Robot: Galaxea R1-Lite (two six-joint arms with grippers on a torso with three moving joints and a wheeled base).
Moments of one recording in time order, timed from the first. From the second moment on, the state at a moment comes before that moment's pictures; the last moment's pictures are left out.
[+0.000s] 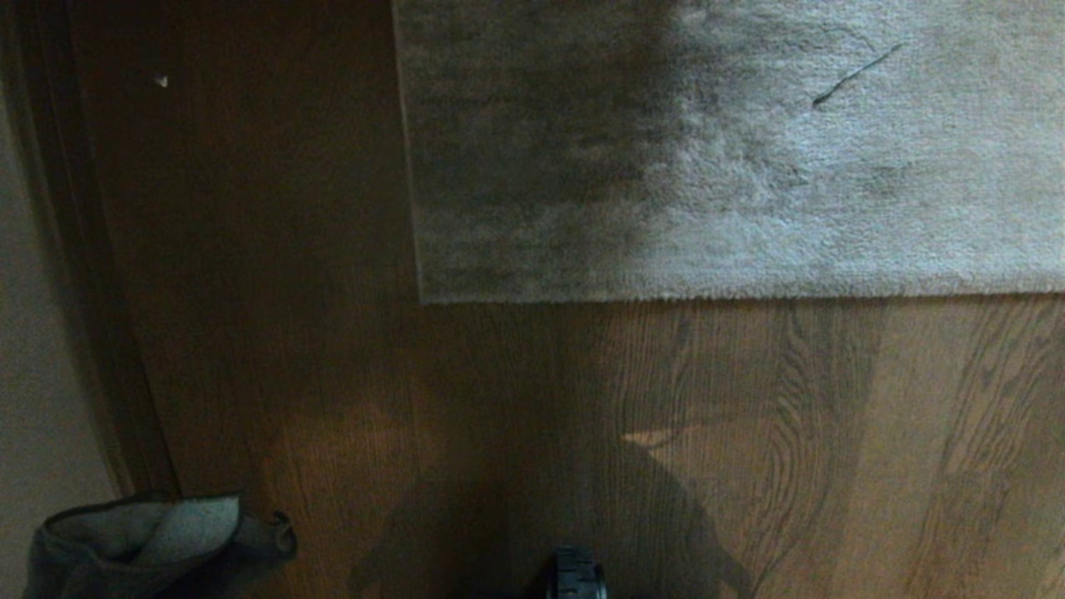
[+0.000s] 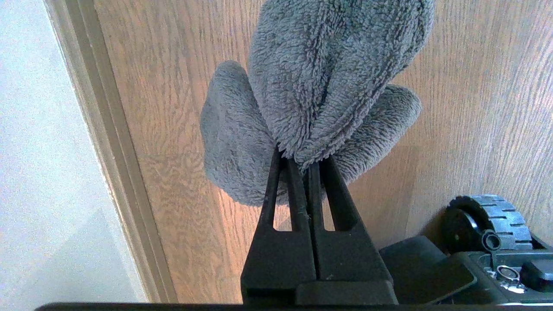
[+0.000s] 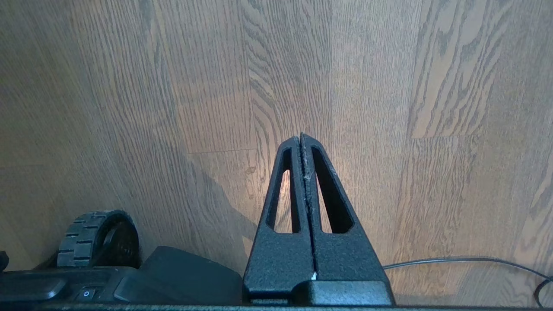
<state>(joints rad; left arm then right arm) 0.00 0.00 0.00 0.00 -0.02 0.02 0.00 0.00 0.00 -0.01 -0.04 0.05</state>
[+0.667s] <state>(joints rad) 0.00 0.00 0.00 0.00 -0.02 0.02 0.00 0.00 0.00 -0.01 -0.04 0.03</state>
